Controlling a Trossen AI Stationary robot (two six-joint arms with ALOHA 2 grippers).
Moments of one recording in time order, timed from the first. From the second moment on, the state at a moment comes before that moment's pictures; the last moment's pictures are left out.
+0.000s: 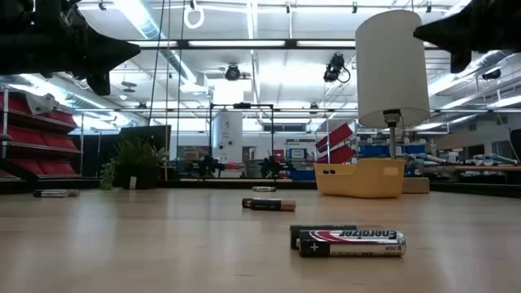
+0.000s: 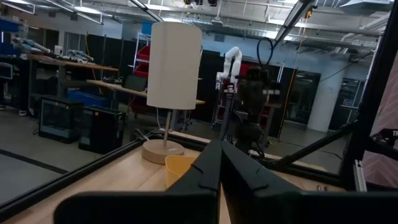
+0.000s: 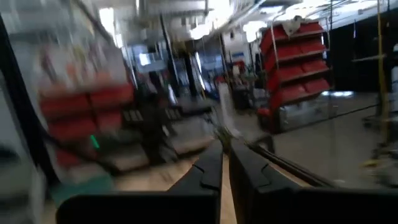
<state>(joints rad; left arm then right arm) 0.06 0.01 0.05 0.19 -0.19 -0.16 0.15 0.00 0.23 -0.03 0.46 0.15</state>
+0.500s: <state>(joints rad) 0.06 0.01 0.05 0.17 -0.18 -0.18 0.15 0.00 0.23 0.32 0.48 0.09</state>
